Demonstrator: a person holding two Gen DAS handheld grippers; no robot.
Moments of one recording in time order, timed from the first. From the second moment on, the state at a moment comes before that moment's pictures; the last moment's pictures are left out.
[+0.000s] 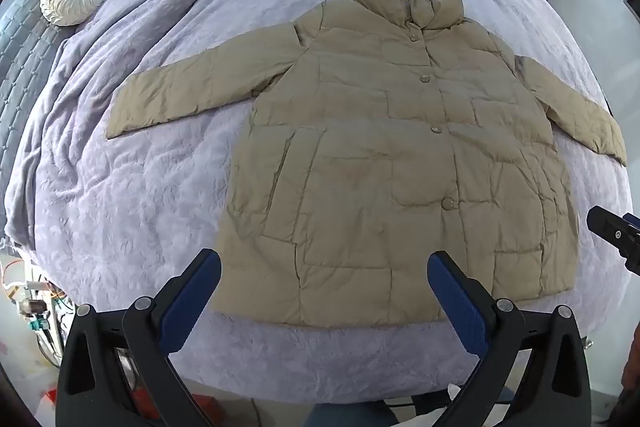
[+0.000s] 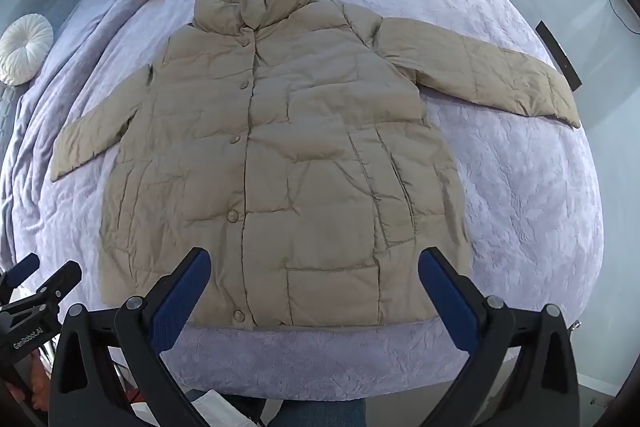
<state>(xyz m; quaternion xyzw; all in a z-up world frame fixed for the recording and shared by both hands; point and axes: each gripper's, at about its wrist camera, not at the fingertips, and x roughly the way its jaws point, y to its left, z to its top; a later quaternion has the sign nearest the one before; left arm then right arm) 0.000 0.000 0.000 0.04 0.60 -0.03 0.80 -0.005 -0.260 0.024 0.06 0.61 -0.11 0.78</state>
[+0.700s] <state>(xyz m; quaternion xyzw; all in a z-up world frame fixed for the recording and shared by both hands) 0.000 -0.001 0.001 0.04 0.60 -0.03 0.80 -0.006 -0.259 0.024 0.07 0.61 -0.11 0.78</state>
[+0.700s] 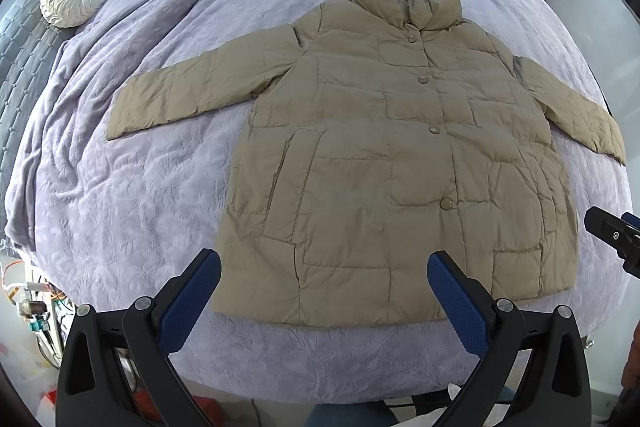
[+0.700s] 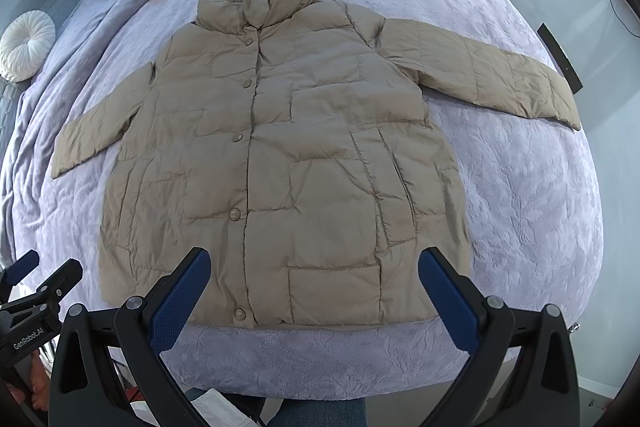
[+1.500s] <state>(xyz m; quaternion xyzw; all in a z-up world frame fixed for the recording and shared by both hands) -0.001 0.000 0.001 0.04 0.60 -0.03 0.80 -0.005 -0.258 0.024 0.07 0.61 -0.11 0.78</state>
